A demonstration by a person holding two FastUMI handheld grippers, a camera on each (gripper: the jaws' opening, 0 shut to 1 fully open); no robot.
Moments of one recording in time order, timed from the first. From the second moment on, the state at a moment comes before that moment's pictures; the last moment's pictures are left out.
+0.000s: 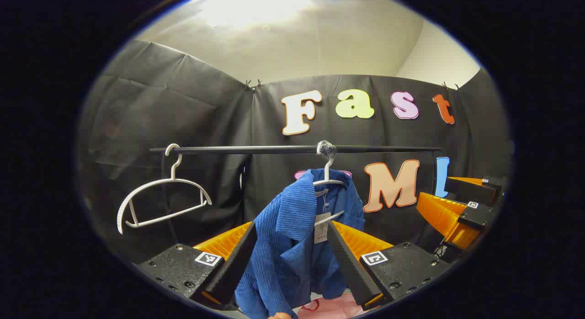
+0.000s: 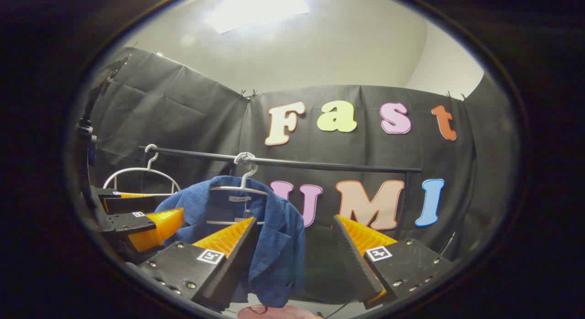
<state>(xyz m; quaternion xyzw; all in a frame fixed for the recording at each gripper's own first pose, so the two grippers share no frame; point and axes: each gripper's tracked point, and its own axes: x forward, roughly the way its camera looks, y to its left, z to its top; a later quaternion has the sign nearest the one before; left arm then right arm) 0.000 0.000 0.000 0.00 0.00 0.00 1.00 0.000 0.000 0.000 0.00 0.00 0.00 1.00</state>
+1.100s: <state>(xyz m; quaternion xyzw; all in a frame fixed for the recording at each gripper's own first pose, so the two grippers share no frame) 0.004 0.002 -0.003 0.02 0.02 0.03 1.00 0.028 0.011 -0.025 0.01 0.01 0.03 1.00</state>
